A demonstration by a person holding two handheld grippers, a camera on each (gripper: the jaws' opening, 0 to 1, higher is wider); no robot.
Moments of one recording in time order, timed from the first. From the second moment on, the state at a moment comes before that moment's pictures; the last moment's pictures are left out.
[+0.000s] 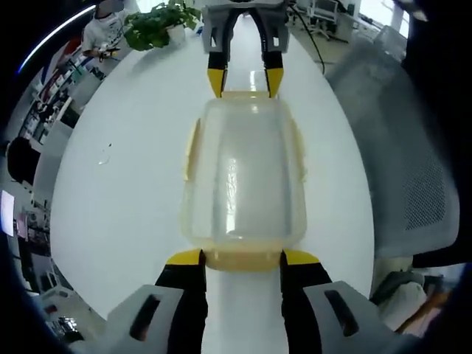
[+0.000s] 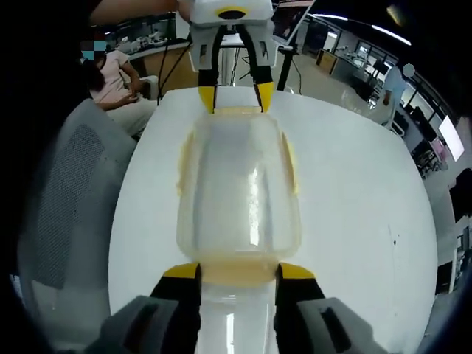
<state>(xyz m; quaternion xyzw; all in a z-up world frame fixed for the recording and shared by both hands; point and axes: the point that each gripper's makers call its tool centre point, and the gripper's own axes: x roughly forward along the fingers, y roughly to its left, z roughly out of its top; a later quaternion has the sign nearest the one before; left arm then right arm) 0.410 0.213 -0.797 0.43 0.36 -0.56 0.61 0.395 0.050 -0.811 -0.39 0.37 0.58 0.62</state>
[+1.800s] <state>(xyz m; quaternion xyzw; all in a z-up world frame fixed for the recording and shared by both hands) 0.403 0.087 -0.794 0.39 0.35 -0.60 0.61 0.386 -0.074 -0.798 -0.40 0.42 0.55 0.60</state>
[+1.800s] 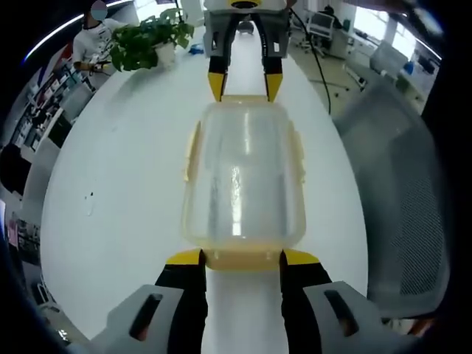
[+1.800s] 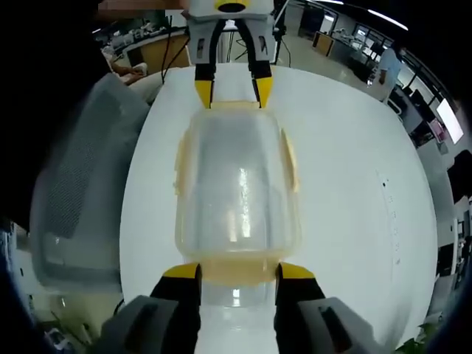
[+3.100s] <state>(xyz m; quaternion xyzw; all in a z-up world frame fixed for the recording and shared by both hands) 0.401 0.010 -0.805 0.38 0.35 -0.61 0.60 0.380 -0.152 -0.805 -0.42 0.46 0.52 0.59</state>
